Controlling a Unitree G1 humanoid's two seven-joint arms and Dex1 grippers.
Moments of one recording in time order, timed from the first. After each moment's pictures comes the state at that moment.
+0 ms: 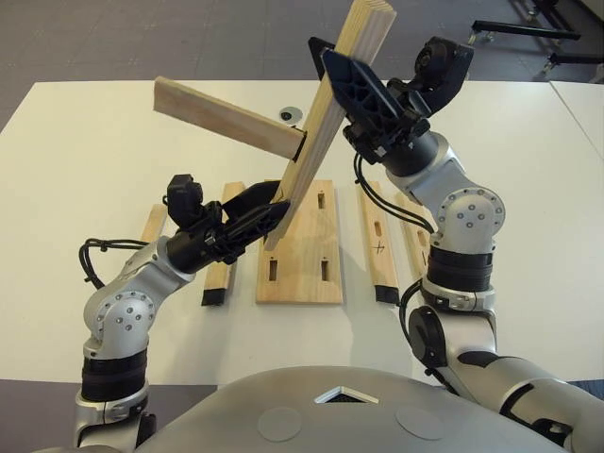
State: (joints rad) left arm 0.11 0.30 0.09 -0.47 -1.06 0.63 -0.78; right arm -0.50 -0.07 -0.15 -0.15 1.21 0.74 0.79
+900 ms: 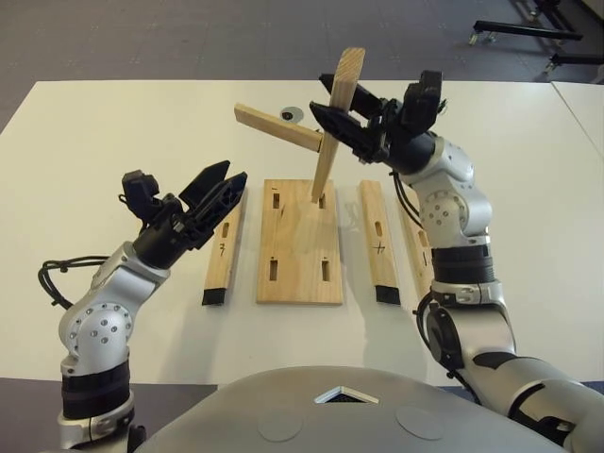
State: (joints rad) left arm 0.14 0.37 0.22 -0.47 -1.17 0.60 -0.58; right arm -0.45 -0.18 0.00 0.06 0.60 0.14 1.05
